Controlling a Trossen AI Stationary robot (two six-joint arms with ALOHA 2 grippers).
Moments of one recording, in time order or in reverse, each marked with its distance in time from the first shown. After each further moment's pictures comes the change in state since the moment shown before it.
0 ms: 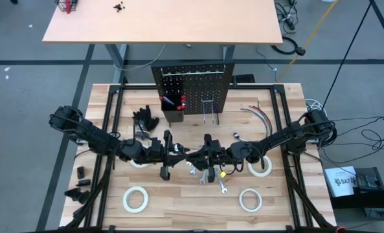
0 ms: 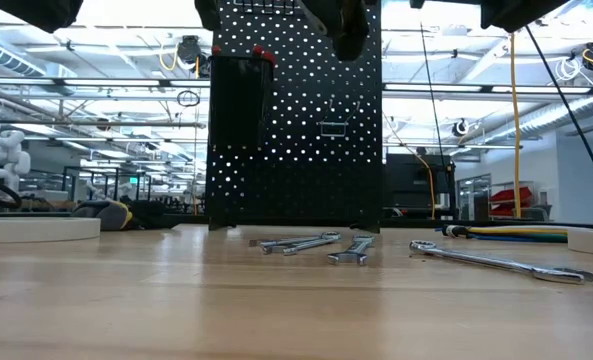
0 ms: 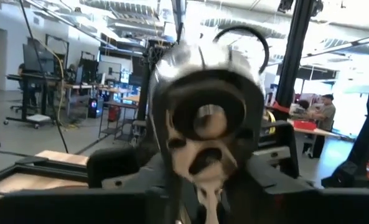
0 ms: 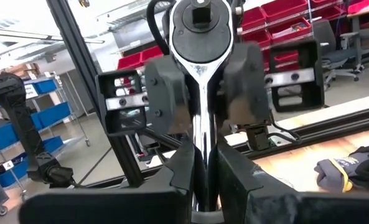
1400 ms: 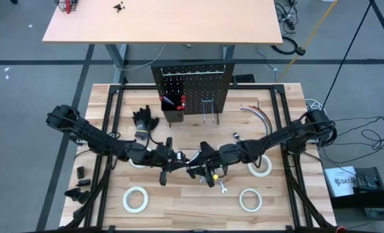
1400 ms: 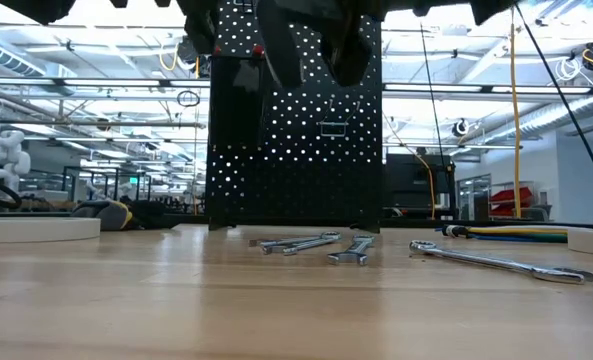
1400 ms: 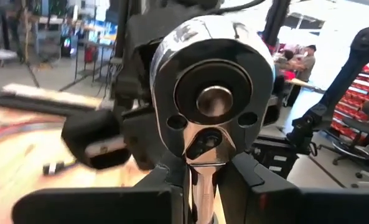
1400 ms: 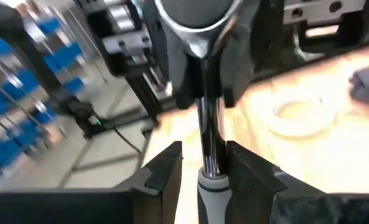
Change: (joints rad) left arm -0.010 -0.051 0.000 -0.309 0.089 -0.160; right arm 0.000 -0.006 0.090 -0.418 -0.195 0.155
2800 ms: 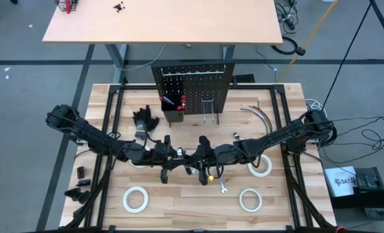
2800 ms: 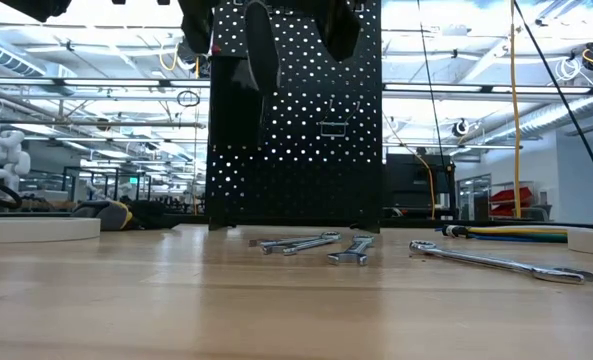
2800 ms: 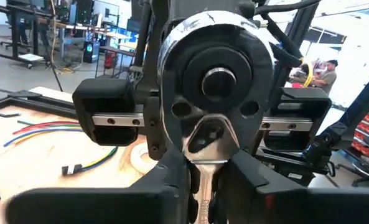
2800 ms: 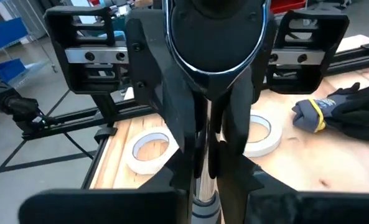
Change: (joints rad) left arm -0.015 -0.002 0.002 0.007 -0.093 -0.025; right arm -0.005 0.009 0.139 -0.162 0.178 -0.149
